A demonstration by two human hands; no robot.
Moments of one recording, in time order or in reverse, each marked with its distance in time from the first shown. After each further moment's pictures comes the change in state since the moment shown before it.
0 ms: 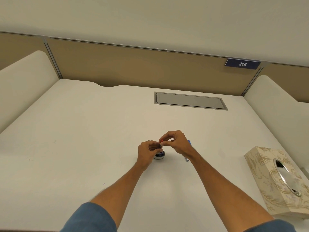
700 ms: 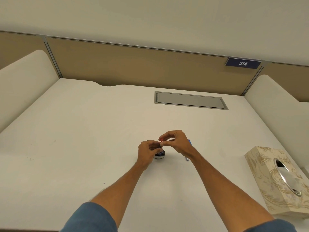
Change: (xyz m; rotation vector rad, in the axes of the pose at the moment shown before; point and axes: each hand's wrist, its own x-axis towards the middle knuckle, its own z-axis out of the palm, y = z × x) left_hand 0.000 -0.001 0.001 -0.010 -0.003 0.009; right_hand 0.000 0.000 0.000 0.055 0.000 0.018
